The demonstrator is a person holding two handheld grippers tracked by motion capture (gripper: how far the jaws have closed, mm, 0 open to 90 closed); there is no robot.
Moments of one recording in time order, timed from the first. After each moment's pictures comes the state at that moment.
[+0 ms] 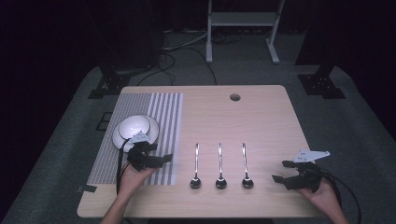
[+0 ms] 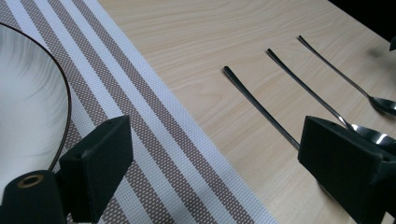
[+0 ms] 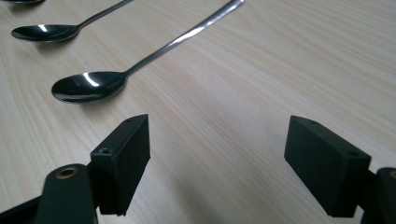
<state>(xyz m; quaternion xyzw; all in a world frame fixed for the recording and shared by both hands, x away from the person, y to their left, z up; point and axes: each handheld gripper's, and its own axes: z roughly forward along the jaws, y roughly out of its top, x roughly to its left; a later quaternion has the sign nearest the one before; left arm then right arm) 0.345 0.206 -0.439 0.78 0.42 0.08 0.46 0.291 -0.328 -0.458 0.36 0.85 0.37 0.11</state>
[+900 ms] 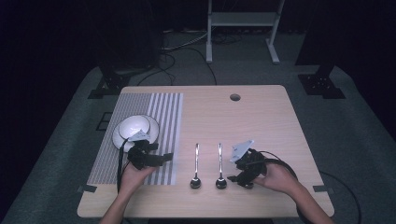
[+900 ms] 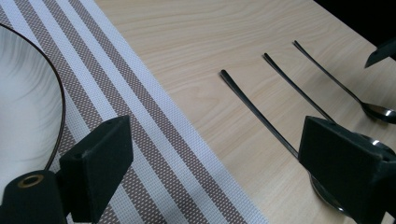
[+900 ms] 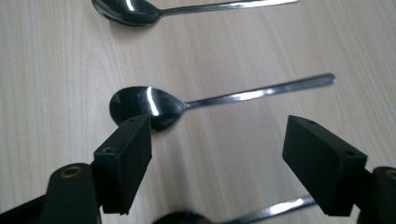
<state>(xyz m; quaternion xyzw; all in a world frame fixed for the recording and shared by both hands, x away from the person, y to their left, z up) 0.350 0.206 -0.440 0.77 0.42 0.06 0.47 0.320 -0.159 -0.419 0.11 0.96 0.25 0.10</state>
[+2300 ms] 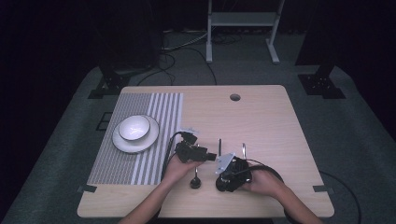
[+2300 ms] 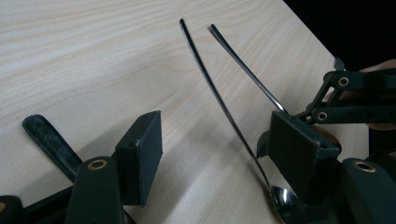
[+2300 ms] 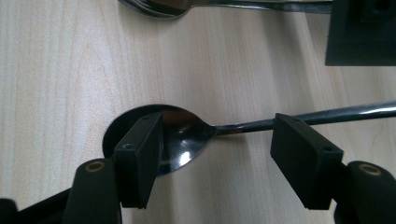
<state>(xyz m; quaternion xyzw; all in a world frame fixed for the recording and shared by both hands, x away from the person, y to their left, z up) 0.387 0.071 -0.459 0.81 0.37 -0.09 0.45 0.314 -0.125 -0.453 0.06 0.96 0.23 0.12</state>
